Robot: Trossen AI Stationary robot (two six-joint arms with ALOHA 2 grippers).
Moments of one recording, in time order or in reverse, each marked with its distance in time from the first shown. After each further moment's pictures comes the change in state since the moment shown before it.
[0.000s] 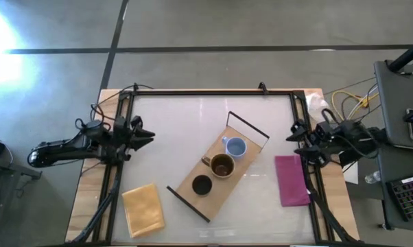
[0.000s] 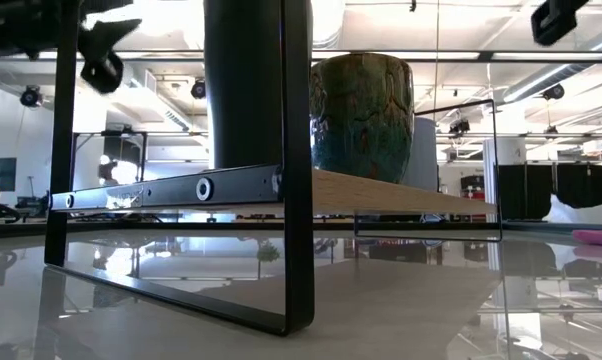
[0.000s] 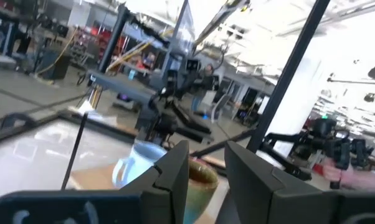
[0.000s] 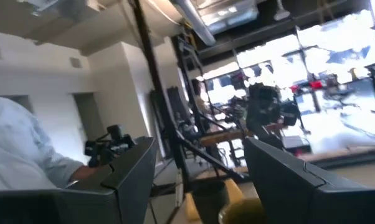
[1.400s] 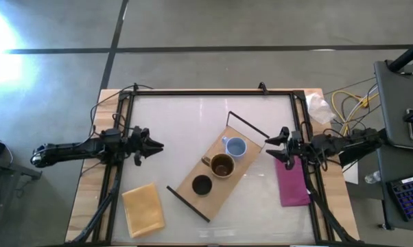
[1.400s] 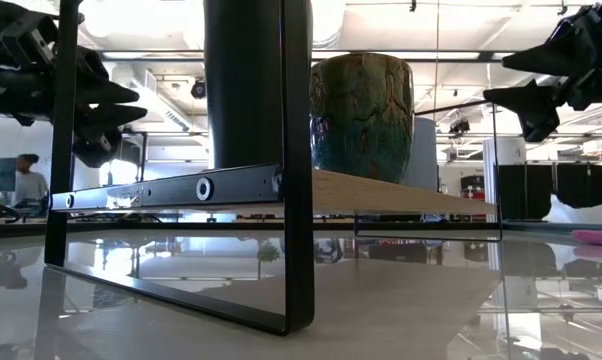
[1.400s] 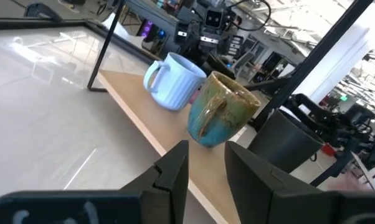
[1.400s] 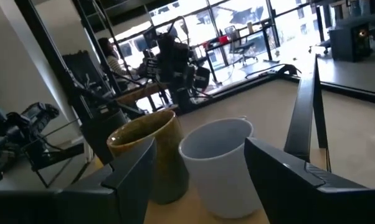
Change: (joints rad) left arm 0.000 -0.062 -0.249 -0.064 0.003 -0.124; right arm 0.000 0.016 -0.321 0.060 0.325 0.049
